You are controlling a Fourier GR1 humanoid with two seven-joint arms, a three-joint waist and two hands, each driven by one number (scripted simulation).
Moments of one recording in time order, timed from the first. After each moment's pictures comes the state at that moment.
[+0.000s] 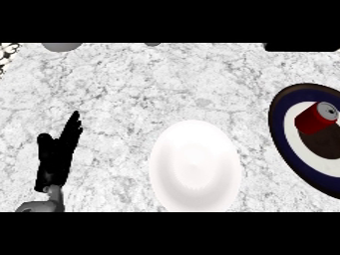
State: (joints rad) left arm -0.02 0.10 0.02 -1.49 -0.10 0.10 0.23; right arm -0.42 -0.75 -0.40 -0.43 0.25 0.24 -0.91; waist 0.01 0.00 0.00
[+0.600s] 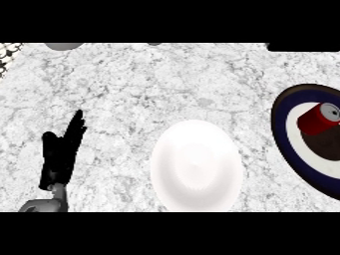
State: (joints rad) left arm -0.04 0.08 0.01 -1.49 -0.11 0.11 0.23; right arm -0.46 -0.85 -0.45 -0.24 0.24 0.21 -0.97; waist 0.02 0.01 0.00
